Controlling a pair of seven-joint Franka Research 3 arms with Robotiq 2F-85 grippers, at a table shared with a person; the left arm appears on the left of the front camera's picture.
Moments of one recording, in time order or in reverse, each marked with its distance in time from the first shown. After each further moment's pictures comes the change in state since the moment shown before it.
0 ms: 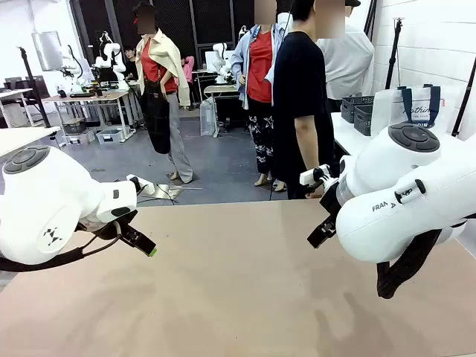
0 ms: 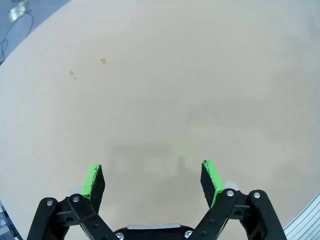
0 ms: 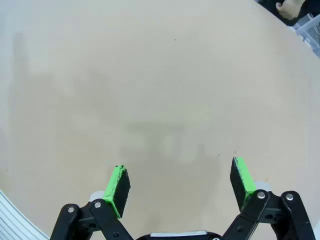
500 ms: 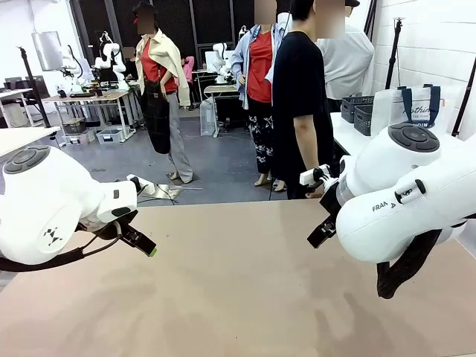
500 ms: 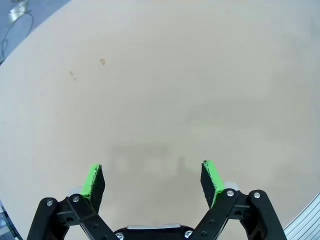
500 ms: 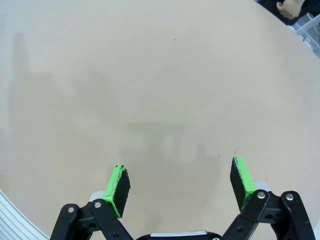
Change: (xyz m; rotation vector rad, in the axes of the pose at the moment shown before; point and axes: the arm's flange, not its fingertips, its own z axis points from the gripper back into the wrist) left arm 0.000 -0.001 0.000 -0.001 0.000 -0.002; right arm 0.000 0.000 0.000 0.000 0.000 0.000
